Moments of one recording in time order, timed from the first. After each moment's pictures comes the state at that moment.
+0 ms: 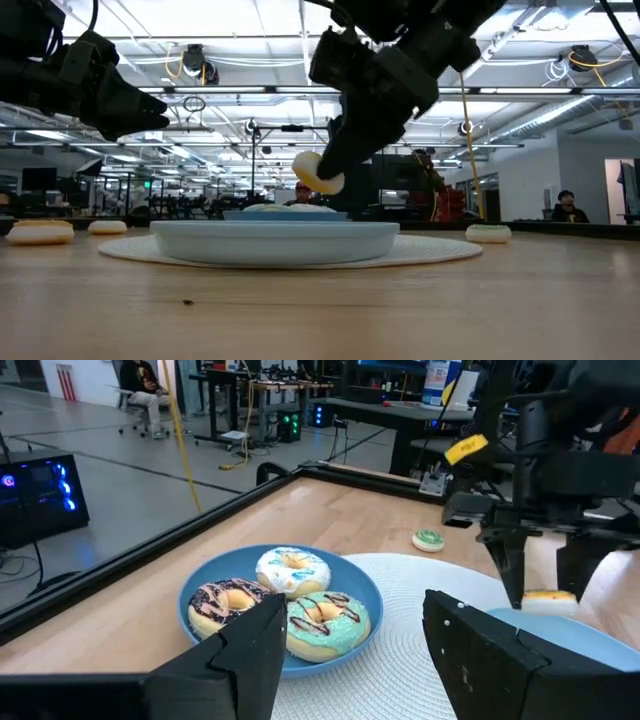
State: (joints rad) left arm 0.11 0.17 0.06 0.00 -0.20 -0.14; right arm 0.12 1.83 1.12 -0.11 -0.08 0.02
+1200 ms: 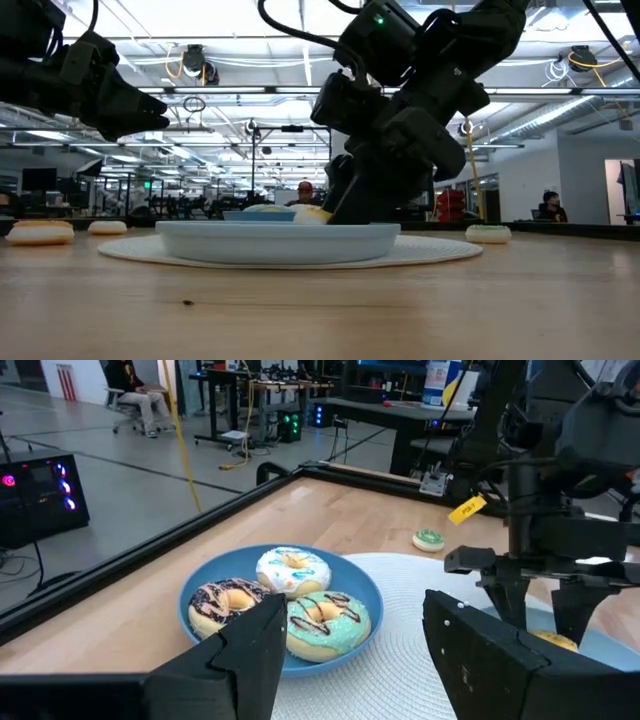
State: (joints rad) left arm 0.11 0.17 0.06 0.00 -0.20 -0.14; right arm 0.14 1.94 1.02 0.10 -0.13 -0.04
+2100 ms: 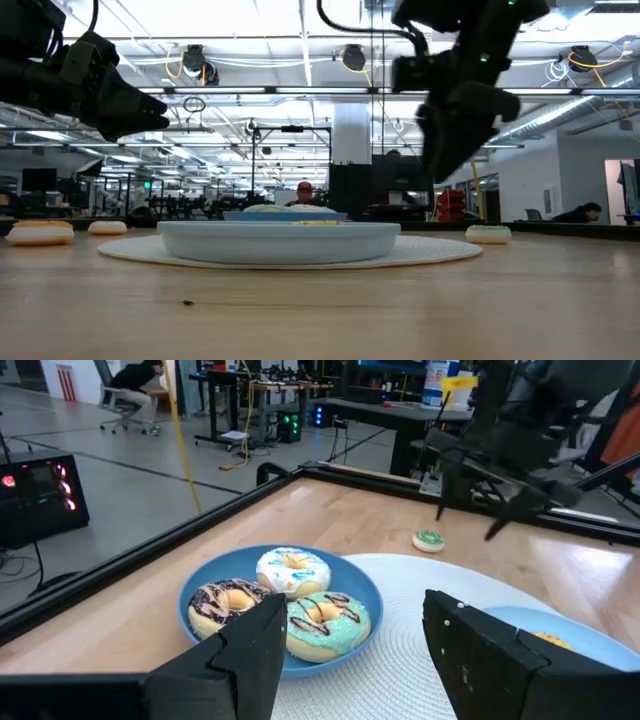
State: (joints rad) left arm 0.11 0.17 0.06 0.00 -0.20 -0.14; right arm 0.12 1.57 1.02 -0.66 0.27 0.14
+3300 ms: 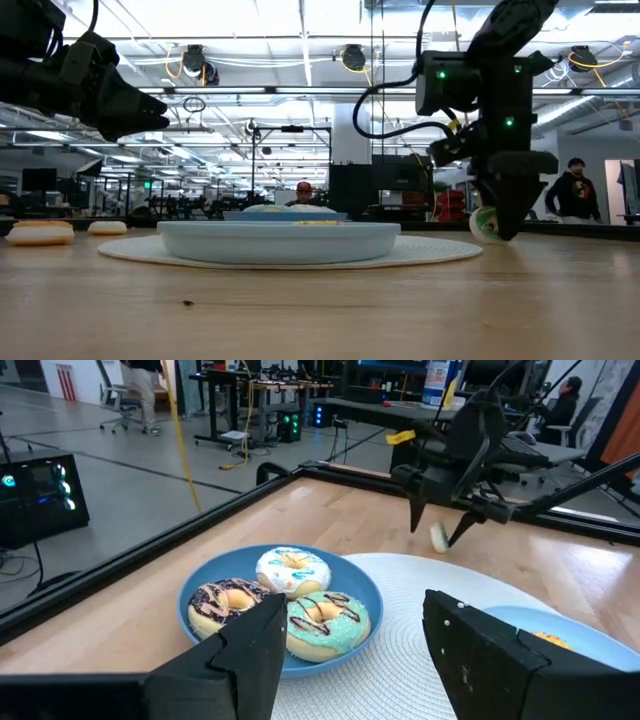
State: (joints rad) left arm 0.11 0.17 0.06 0.00 -0.20 -0.14; right arm -0.08 1.56 0.81 -0.75 0.10 0.22
